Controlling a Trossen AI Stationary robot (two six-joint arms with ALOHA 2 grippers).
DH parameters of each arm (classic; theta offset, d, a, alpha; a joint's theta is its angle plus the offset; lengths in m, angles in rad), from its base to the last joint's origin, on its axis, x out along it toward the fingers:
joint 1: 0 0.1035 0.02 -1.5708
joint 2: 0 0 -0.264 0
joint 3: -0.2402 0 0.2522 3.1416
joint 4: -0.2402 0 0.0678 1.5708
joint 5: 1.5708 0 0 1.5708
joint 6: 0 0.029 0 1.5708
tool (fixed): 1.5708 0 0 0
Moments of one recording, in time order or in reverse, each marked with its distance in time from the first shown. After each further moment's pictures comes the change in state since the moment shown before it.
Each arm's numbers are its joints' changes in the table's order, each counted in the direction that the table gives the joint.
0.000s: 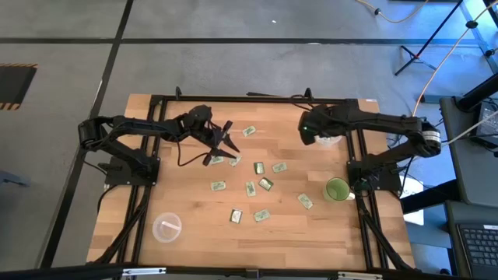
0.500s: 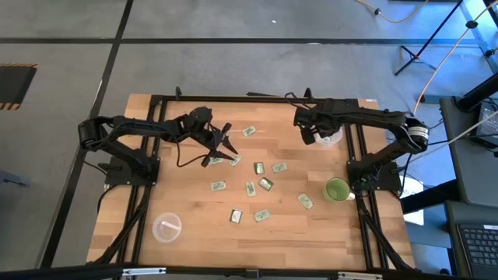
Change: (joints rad) left arm 0.000 0.000 0.022 -0.029 0.000 0.052; right arm -0.117 0.123 0.016 -0.066 -0.078 -0.034
